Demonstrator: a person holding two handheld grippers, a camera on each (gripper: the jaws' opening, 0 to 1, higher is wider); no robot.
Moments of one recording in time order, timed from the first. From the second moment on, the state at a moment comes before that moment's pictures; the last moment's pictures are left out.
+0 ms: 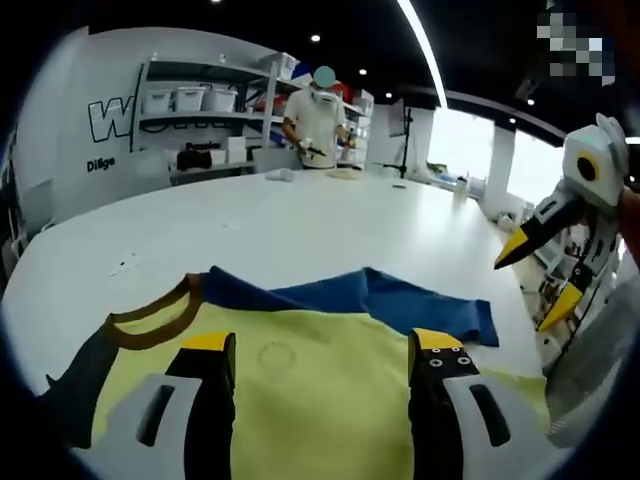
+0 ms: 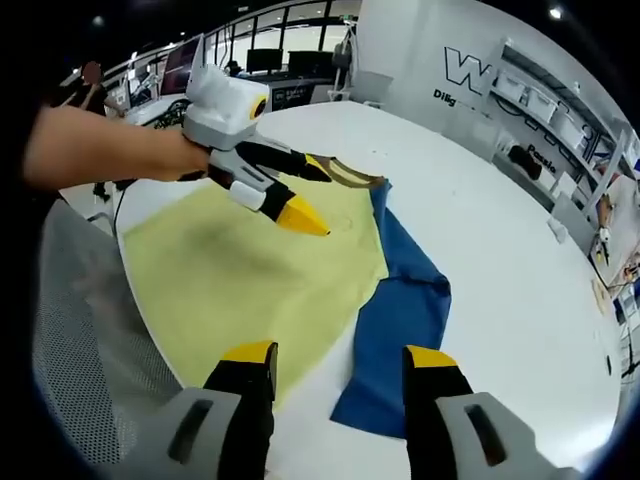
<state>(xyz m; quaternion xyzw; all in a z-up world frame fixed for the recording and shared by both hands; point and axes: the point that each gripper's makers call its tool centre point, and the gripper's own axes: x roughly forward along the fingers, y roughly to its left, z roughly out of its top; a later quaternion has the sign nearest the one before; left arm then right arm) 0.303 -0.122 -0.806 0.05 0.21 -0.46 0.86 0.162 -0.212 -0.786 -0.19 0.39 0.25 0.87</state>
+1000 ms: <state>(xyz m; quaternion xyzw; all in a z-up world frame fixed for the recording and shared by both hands) 0.332 -0.132 -0.864 0.10 0.23 -0.45 0.86 0.190 -0.274 -0.798 -0.12 0.40 0.19 0.89</state>
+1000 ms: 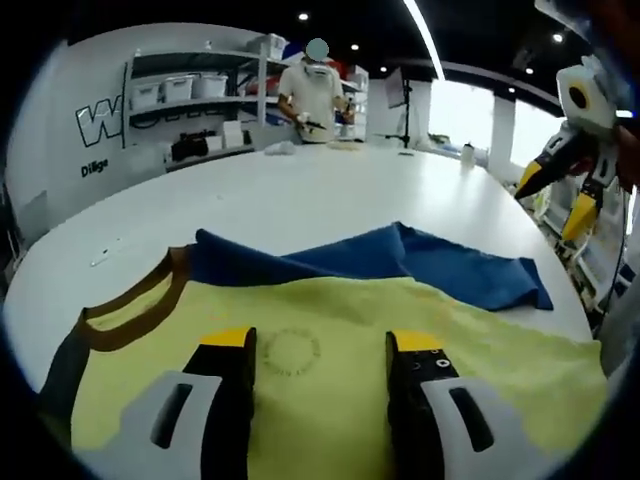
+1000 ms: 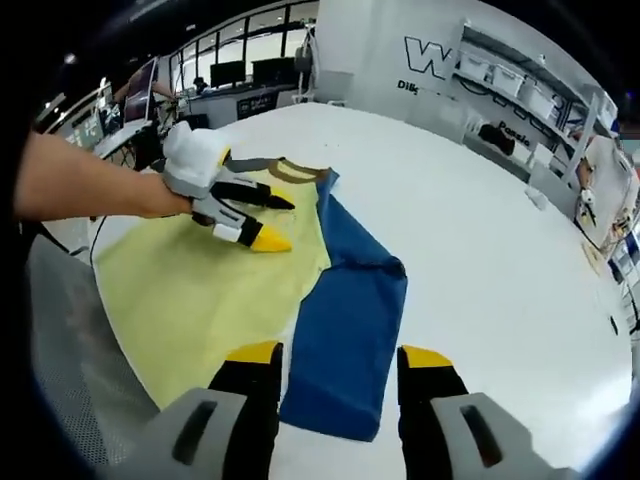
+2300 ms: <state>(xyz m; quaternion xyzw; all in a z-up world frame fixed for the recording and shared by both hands) 0.332 -0.132 -0.863 0.10 0.23 -0.45 0.86 0.171 -0.315 -0.870 -0.14 0.49 0.15 0.85</state>
